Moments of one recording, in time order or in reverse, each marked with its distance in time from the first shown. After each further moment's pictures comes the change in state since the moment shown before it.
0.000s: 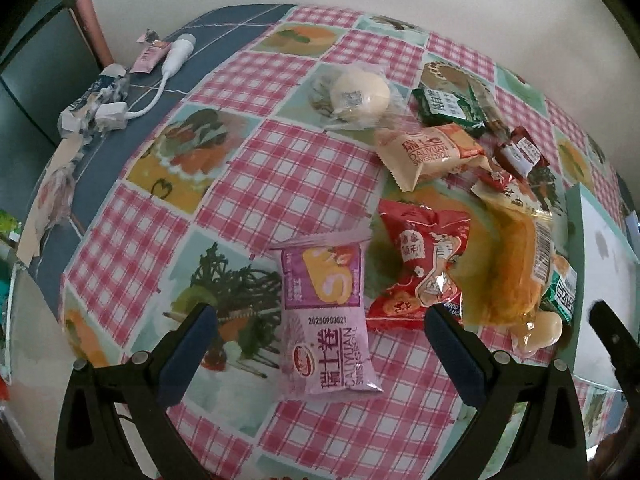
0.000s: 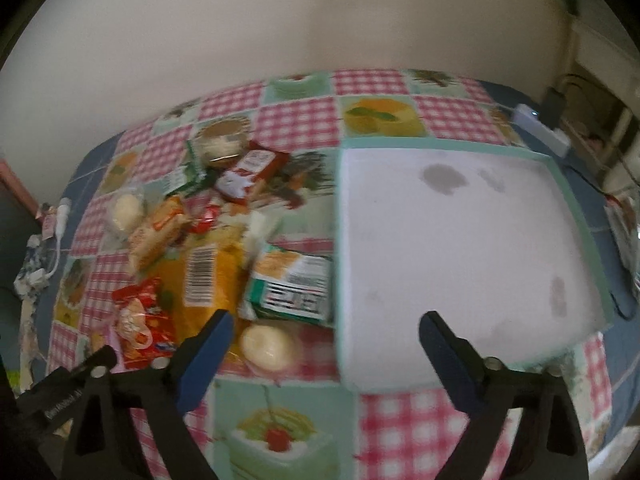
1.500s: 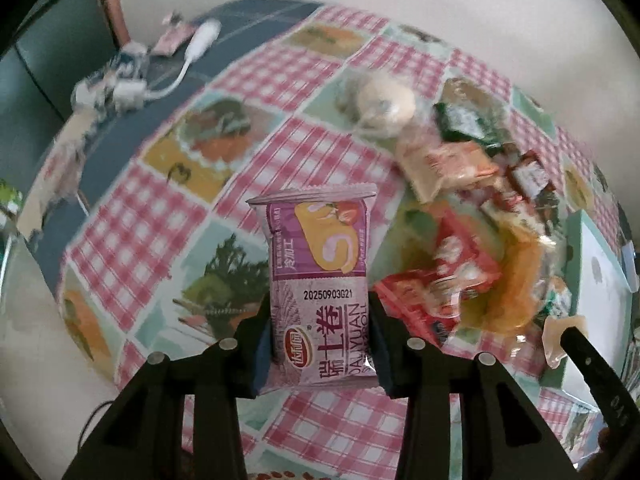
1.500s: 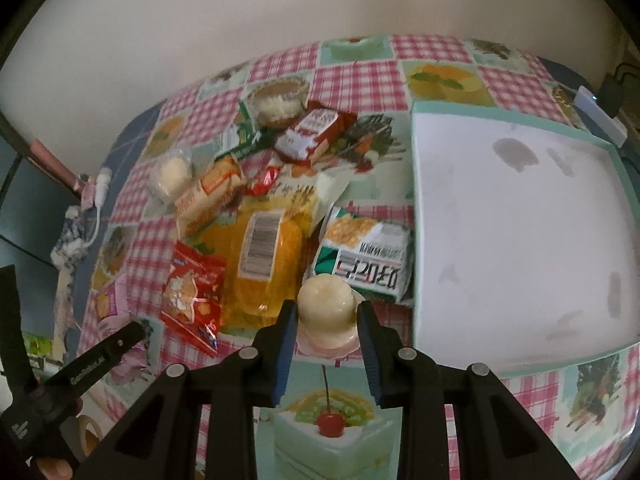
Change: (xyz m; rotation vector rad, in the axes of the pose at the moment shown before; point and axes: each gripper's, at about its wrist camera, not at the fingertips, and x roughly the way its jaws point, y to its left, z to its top) left arm -0.011 0.017 0.002 -0.068 -0.019 -0.016; right arm 0.009 0.014 0.000 -0.029 0.114 0.176
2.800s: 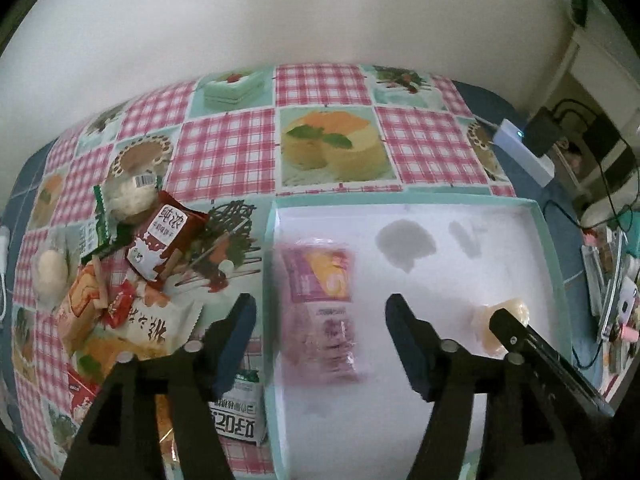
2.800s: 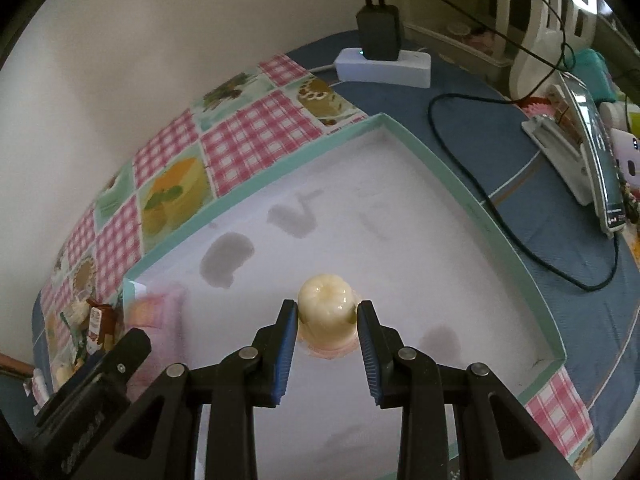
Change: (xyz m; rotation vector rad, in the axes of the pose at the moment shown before) left arm 0.004 -0.314 -0.004 0.556 -0.031 -0.200; right arm -0.019 -0.216 0.044 0.537 -0.115 -0.260
